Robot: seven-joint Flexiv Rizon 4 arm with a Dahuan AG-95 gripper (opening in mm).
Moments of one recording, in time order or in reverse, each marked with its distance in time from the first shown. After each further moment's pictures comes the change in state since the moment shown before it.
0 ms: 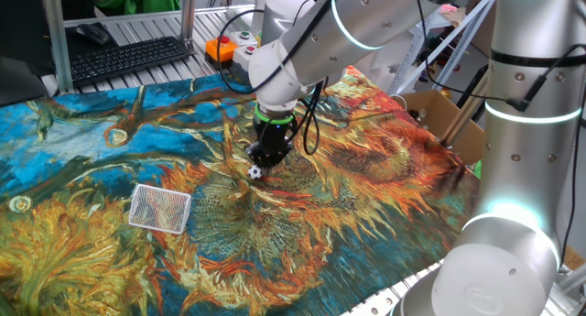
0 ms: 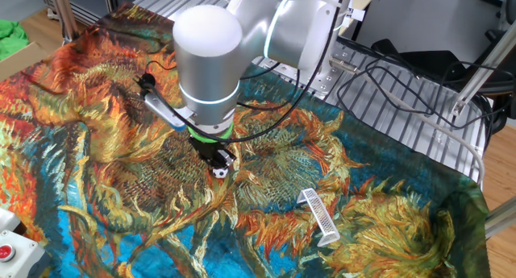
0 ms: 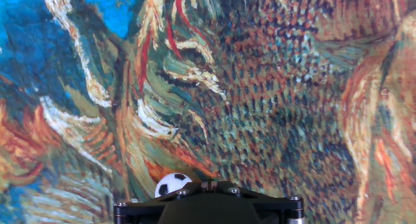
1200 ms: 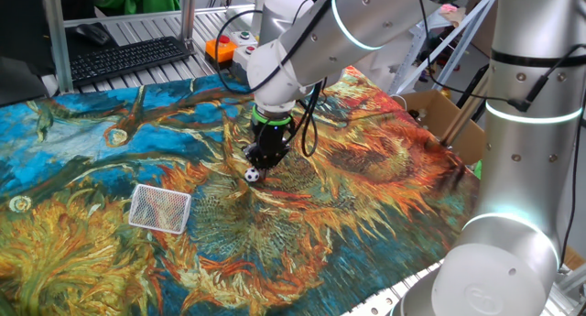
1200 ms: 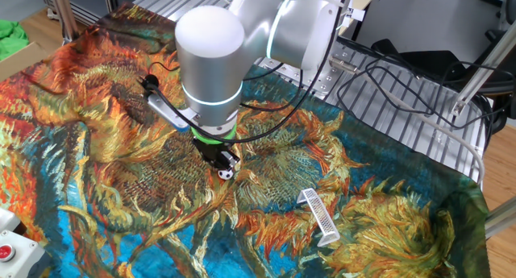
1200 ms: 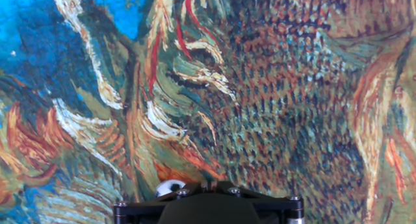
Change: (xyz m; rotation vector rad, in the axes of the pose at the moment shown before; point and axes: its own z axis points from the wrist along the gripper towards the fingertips) arm 0.005 0.008 -0.001 -0.016 0.007 -0.010
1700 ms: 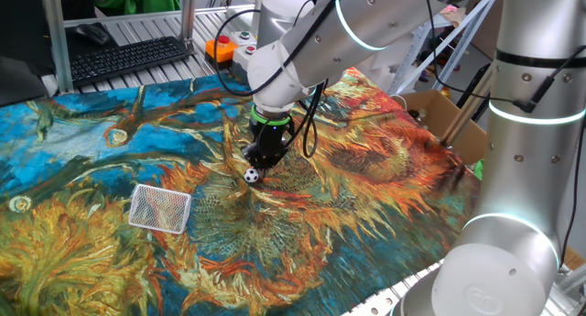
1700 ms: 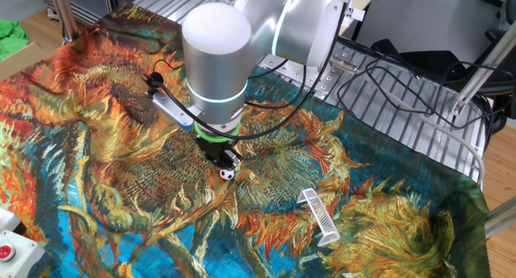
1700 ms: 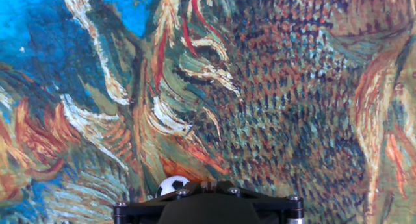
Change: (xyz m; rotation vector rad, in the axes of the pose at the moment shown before) arm 0.003 0.007 -0.004 -0.002 -0.001 0.010
